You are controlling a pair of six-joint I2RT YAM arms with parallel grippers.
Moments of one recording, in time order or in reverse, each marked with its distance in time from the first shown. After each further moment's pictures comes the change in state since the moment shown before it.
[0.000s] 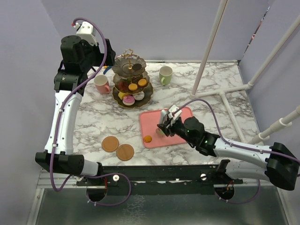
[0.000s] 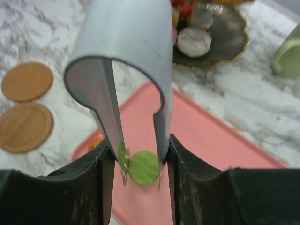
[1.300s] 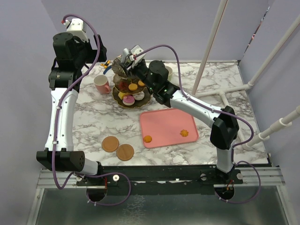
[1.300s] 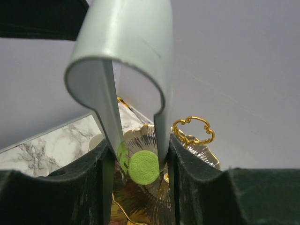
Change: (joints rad) left arm 0.082 0.031 0.047 -0.006 -0.019 -0.005; right arm -0.119 0.831 1.285 -0.008 -0.103 -0.221
